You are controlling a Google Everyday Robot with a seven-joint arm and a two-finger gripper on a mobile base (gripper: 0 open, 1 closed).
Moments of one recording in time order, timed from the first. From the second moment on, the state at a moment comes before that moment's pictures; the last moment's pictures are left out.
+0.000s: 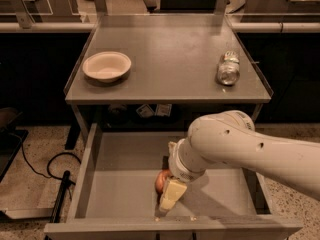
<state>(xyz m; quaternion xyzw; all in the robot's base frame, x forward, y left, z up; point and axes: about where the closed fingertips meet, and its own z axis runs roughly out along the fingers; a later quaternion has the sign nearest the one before) 0.442 -0.025 0.667 -0.64 0.74 0.09 0.19</state>
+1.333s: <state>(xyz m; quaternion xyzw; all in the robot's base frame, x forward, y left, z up) 0.446 -0.038 0.643 -0.62 0.75 0.09 0.22</state>
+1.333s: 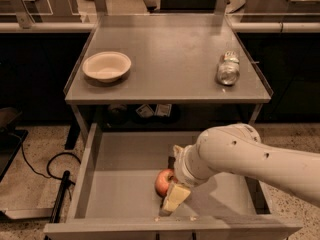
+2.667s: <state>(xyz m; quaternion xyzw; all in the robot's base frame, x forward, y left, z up) 0.451 -0.044 0.615 -0.62 0.75 0.10 0.21</state>
